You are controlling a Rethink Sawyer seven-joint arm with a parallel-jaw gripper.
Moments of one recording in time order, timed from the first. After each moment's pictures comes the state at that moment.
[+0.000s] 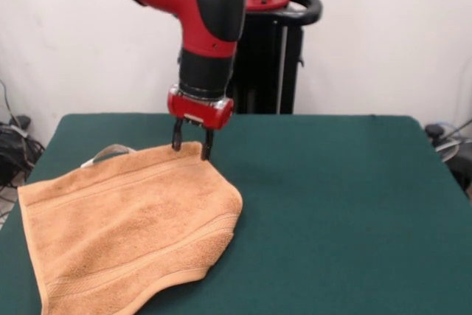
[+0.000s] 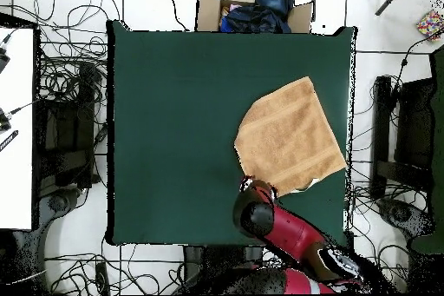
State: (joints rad) arm -0.44 -0.52 -0.09 2.10 0.03 -0.19 1.60
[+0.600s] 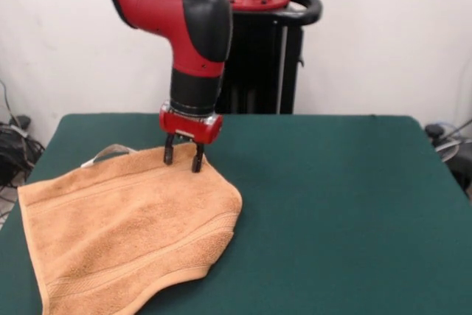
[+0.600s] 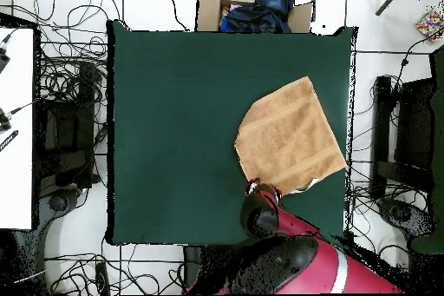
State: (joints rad) arm -0.51 -0.40 -0.08 2.06 -0.07 -0.28 1.60
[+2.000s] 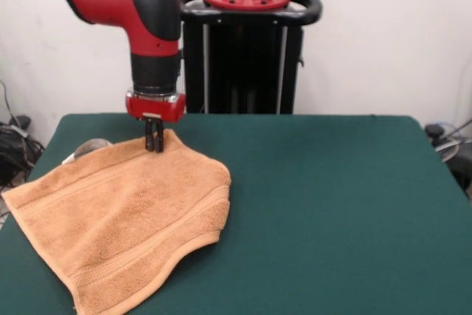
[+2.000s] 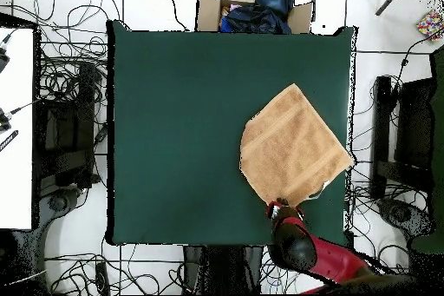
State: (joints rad) arm -0.88 -0.40 0.02 2.05 -0.51 -0.28 1.60
